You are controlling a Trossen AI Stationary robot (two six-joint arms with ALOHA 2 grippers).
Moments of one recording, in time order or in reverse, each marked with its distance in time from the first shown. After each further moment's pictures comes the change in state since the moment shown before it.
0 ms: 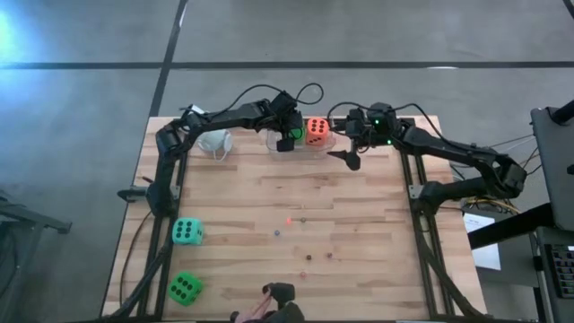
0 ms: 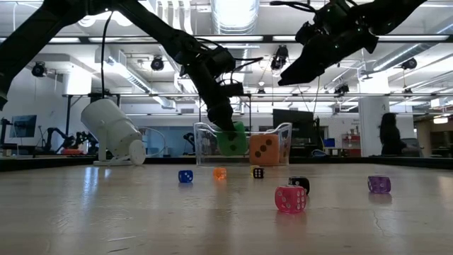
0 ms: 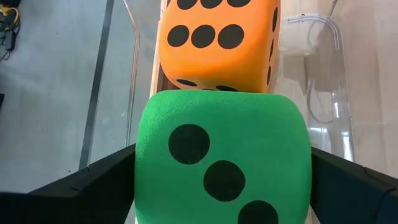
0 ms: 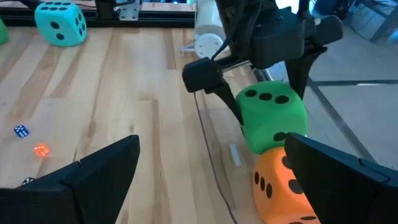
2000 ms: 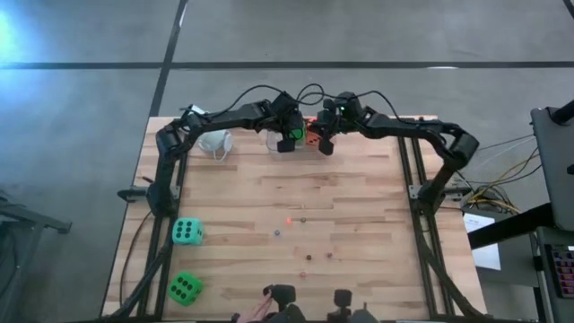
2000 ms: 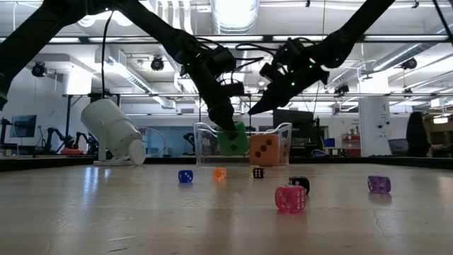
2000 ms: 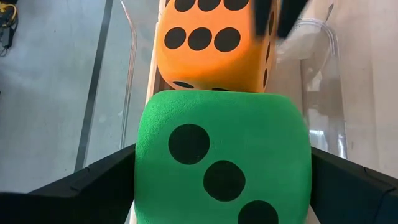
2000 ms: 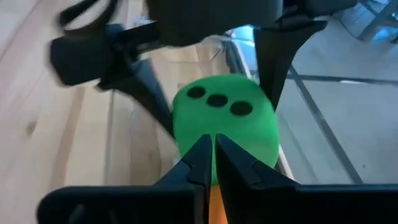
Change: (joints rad) left arm -0.006 0.000 0.000 0.000 0.002 -0.027; right arm -0.071 0.513 0.253 0.198 0.017 -0.149
